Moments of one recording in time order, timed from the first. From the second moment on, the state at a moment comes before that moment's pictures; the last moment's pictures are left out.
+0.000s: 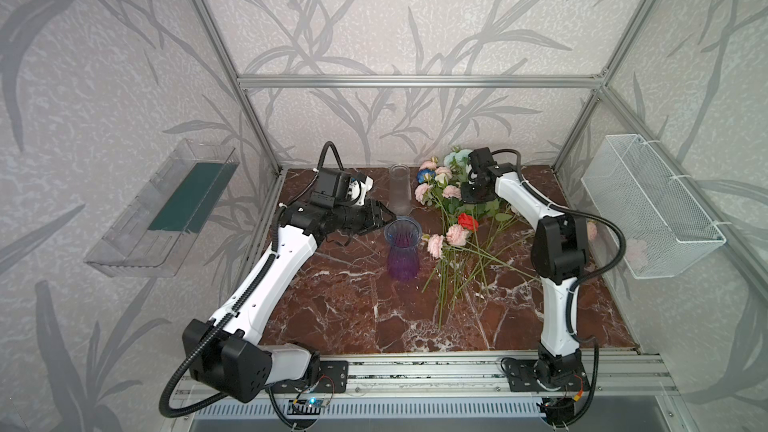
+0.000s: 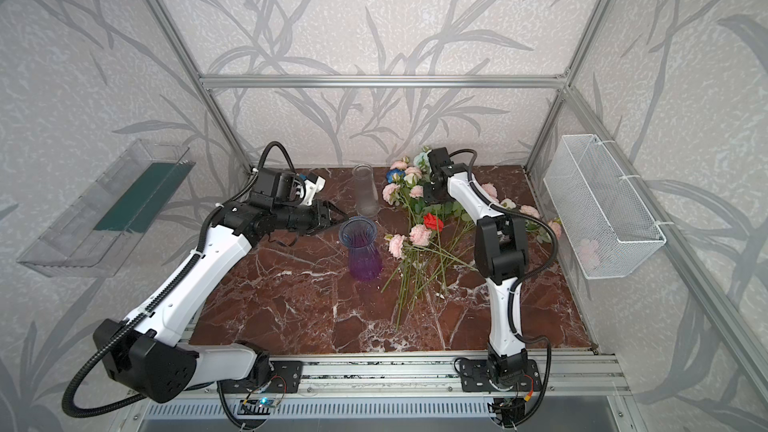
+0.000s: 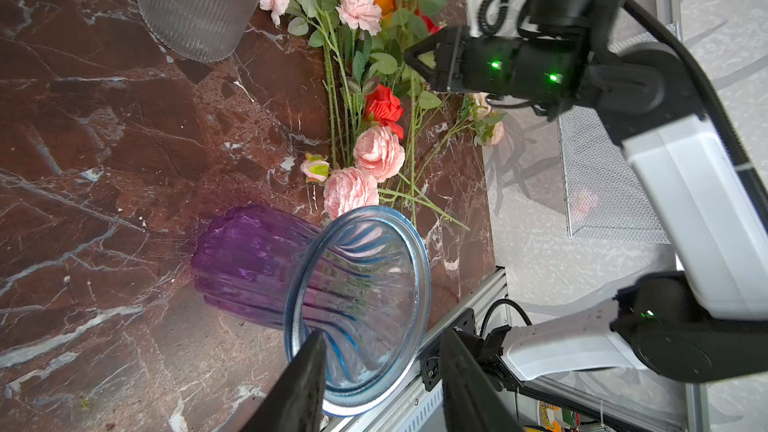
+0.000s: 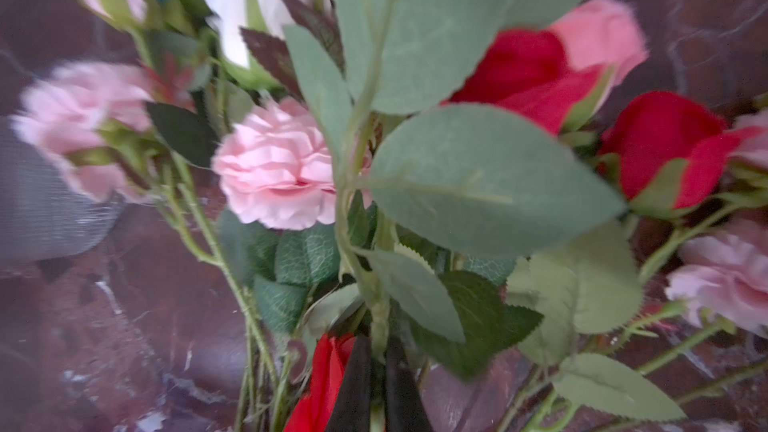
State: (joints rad) left arm -0.33 1.33 1.33 -0.78 0.57 -0.58; right arm 0.28 2.06 1.81 -0.76 0.03 0.21
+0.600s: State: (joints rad) left arm -0.35 1.22 1.23 -0.49 0.58 -0.55; right arm 0.36 1.58 1.49 -0.15 0.25 0.10
